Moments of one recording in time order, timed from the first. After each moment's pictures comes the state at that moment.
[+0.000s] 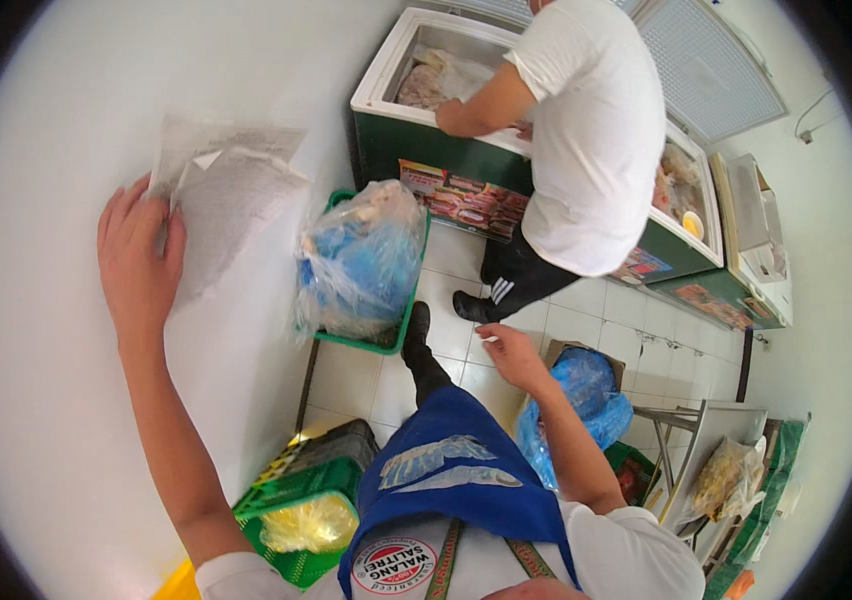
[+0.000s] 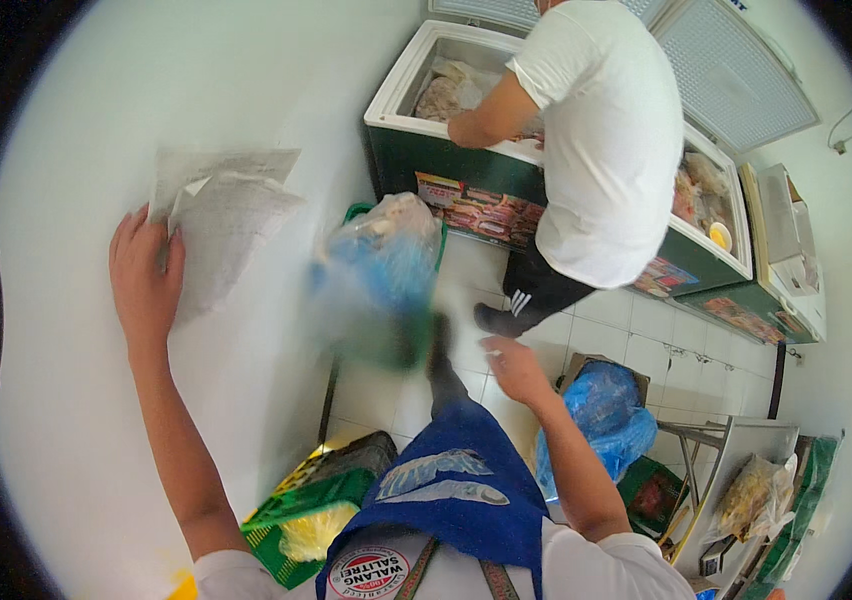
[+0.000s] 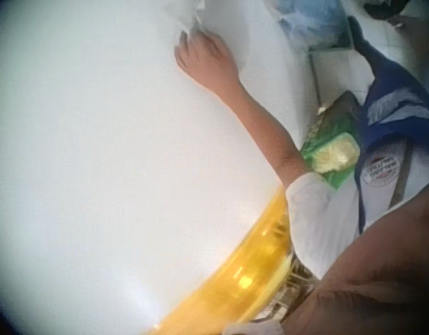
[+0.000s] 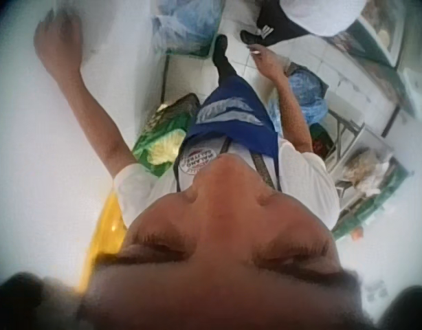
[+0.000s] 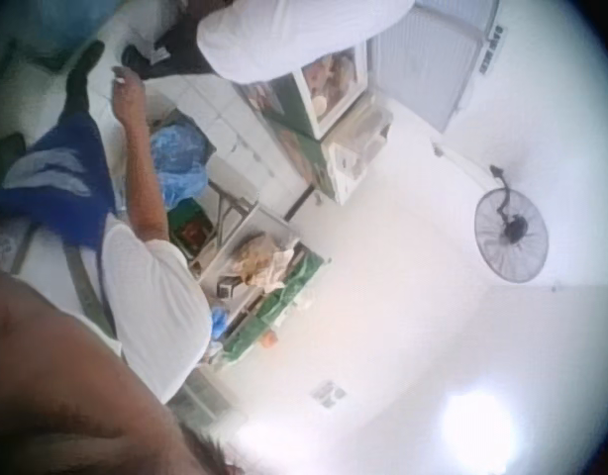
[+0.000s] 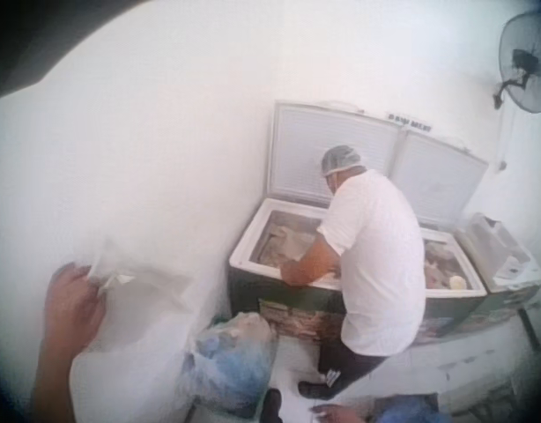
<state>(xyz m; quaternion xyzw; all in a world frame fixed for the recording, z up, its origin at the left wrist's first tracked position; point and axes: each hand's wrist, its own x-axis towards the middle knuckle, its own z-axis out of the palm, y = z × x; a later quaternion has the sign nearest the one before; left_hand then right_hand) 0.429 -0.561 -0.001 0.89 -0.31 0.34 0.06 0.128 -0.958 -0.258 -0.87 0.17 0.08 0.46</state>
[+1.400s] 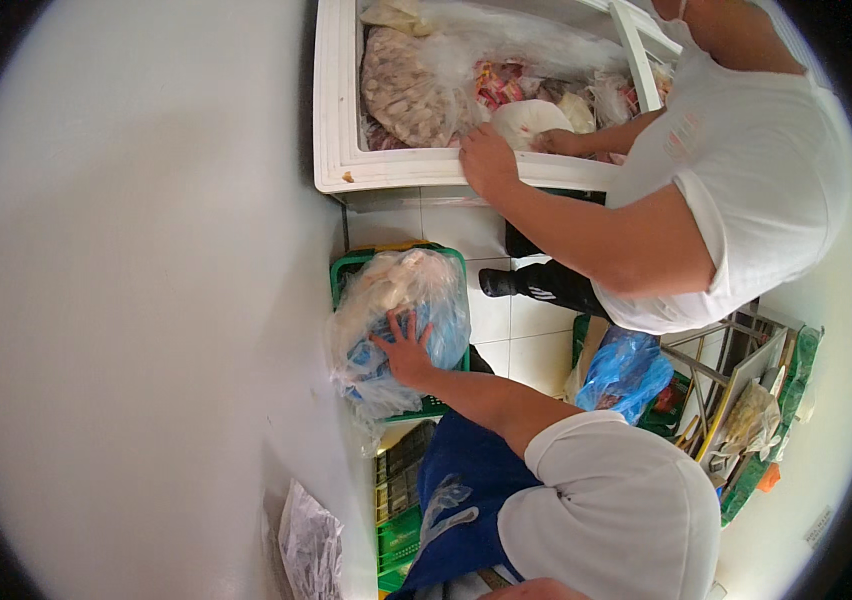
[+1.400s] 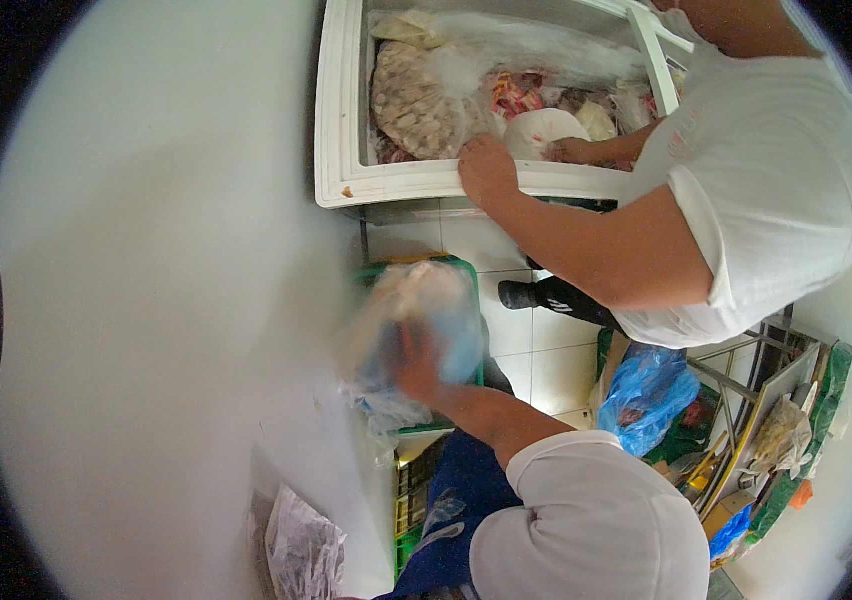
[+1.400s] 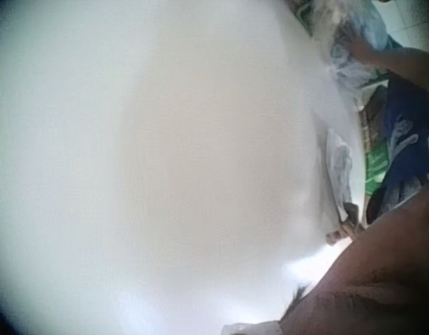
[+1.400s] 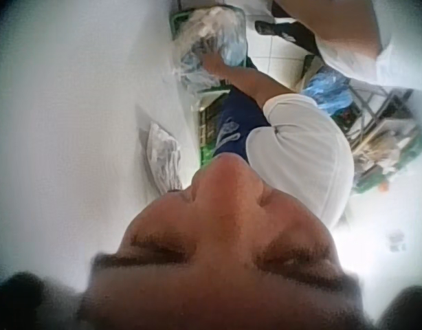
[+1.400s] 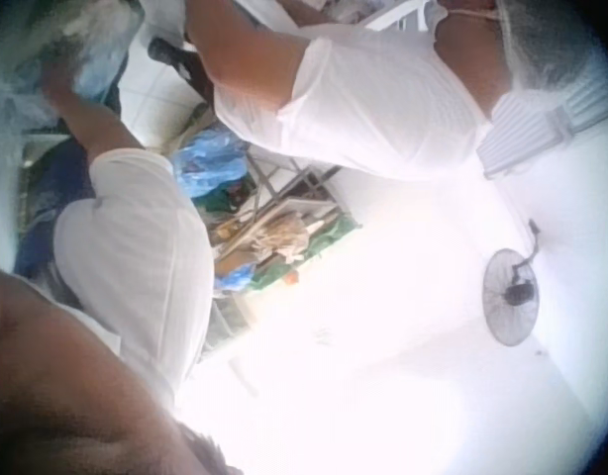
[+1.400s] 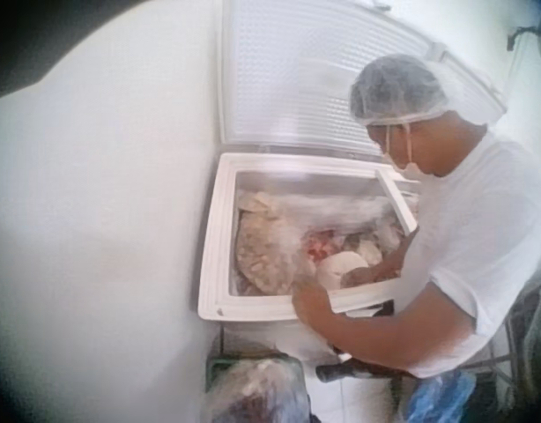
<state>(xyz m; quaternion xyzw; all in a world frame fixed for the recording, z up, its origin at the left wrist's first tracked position) 0.532 -0.574 -0.036 0.93 -0.29 0.19 -0.16 0.494 -0.795 -0.572 -0.92 0.22 0.15 0.27</state>
